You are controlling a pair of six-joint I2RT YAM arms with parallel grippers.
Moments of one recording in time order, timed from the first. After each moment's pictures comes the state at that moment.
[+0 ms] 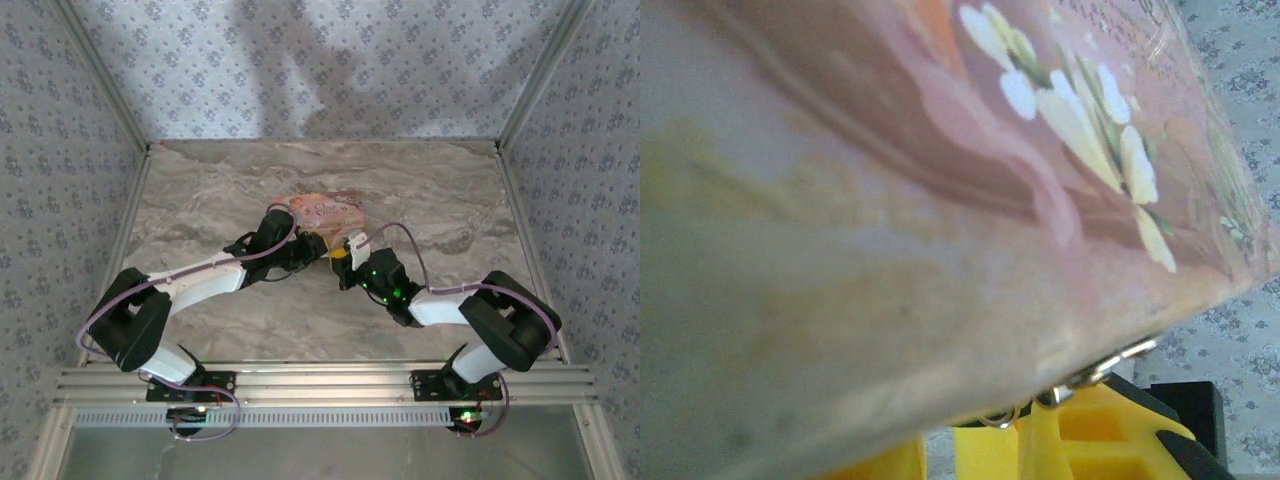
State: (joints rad) left arm -0.73 1.50 0.84 0.03 0.26 -1.15; right arm 0.76 1.49 0.42 0.81 -0.04 0.20
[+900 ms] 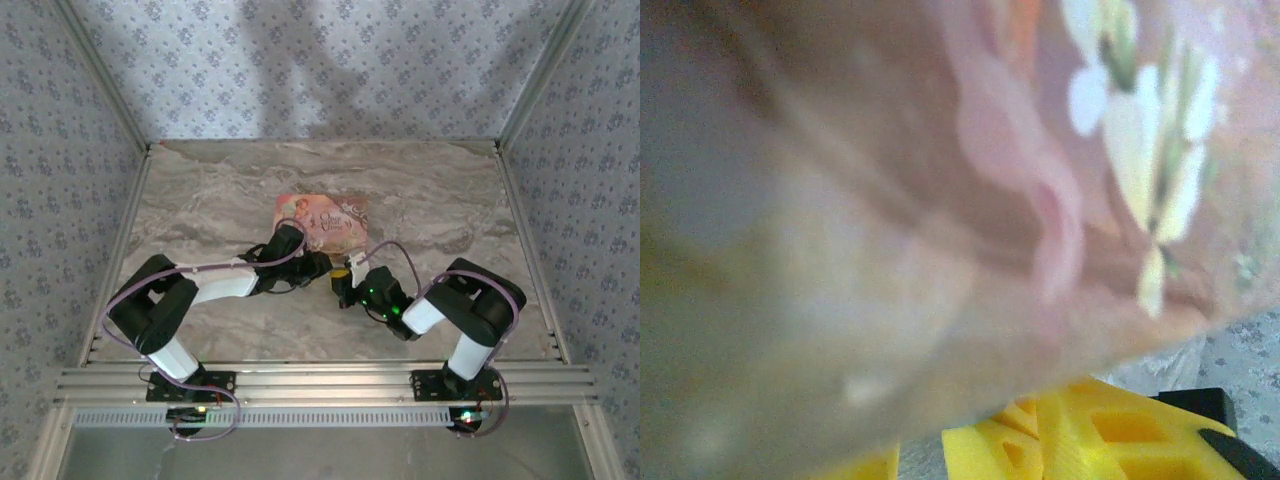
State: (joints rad) left arm -0.77 1.63 0.77 0.11 0.27 -1.15; right arm 0.81 1.71 0.30 1.05 -0.04 0.34
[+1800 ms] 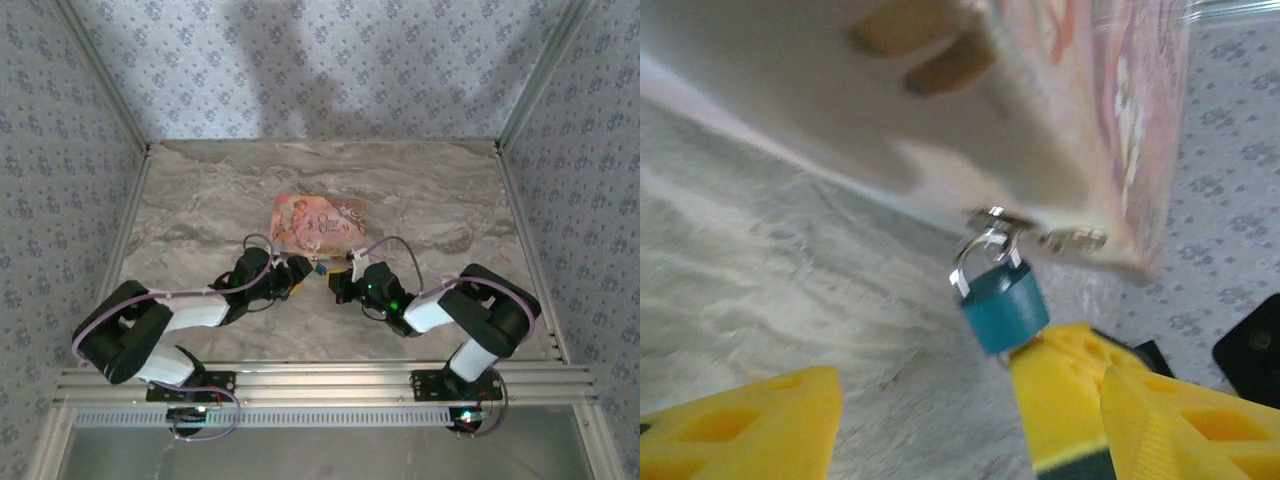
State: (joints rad) left arm -0.70 1.44 0.40 0.53 0.27 -1.31; right arm 0.82 1.60 0.35 0.89 -0.07 0.55
